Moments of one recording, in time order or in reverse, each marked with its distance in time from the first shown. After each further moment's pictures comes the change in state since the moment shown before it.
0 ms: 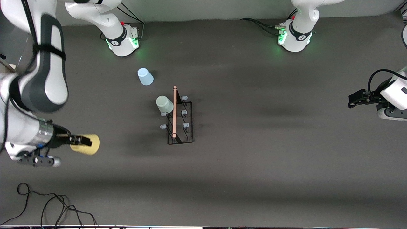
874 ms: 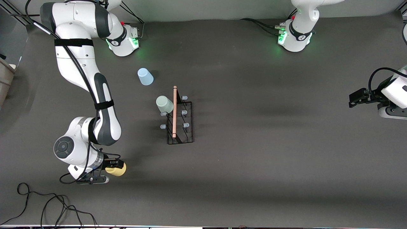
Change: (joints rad) left arm -0.007 -0.008 0.000 -0.001 0.000 0.000 0.000; right arm -0.055 0.426 0.075 -0.065 0.143 0.623 -0.300
